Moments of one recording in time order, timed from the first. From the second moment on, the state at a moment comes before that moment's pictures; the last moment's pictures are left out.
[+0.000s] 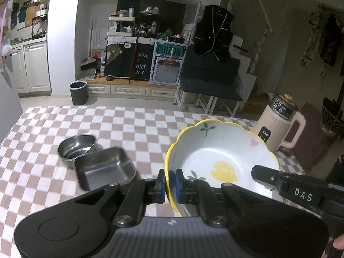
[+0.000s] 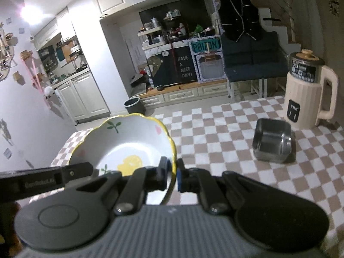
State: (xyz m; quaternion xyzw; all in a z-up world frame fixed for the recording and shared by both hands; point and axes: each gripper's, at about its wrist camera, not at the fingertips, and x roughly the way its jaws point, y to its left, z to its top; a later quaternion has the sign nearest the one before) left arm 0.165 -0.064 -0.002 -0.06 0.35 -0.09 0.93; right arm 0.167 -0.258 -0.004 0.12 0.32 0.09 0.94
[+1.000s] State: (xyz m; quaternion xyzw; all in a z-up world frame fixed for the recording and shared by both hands) left arm 0.130 0.056 -0.065 -0.09 0.40 -0.01 0.91; right arm 0.162 -0.144 -0.071 0.10 0.41 0.18 0.89
